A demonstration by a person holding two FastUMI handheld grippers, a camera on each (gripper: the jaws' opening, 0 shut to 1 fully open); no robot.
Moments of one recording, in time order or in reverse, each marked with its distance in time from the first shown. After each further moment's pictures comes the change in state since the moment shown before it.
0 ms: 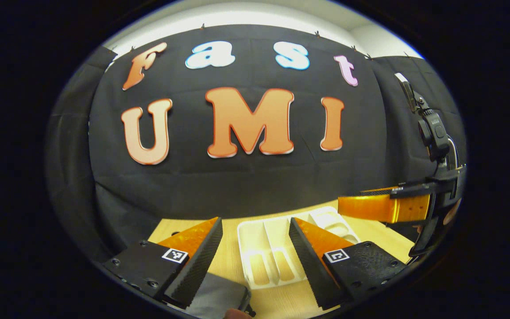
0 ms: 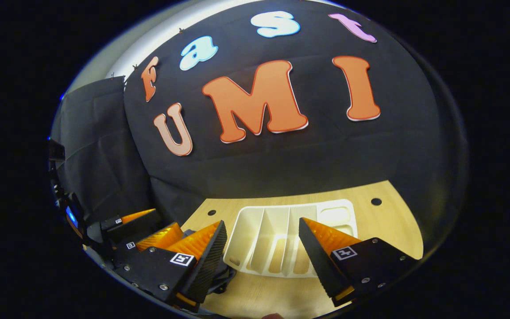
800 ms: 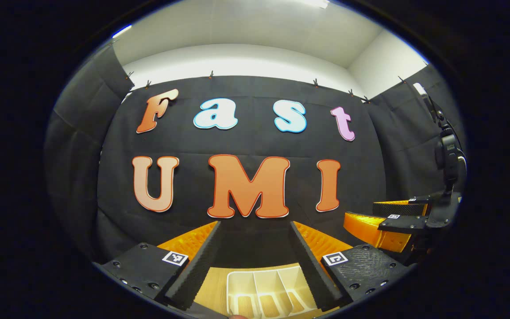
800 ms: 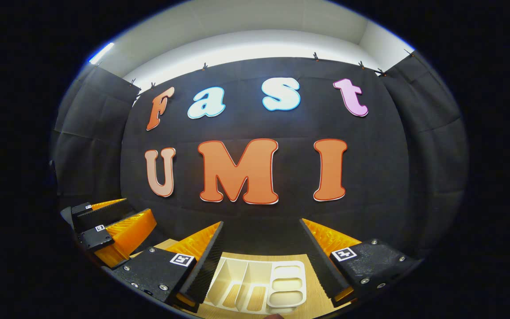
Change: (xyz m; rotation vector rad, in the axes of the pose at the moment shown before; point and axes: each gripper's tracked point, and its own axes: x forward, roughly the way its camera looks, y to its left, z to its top) left arm 0.004 -0.013 0.077 -0.054 -0.399 0.049; right arm -0.069 -0.030 0.082 -0.184 -0.476 -0.211
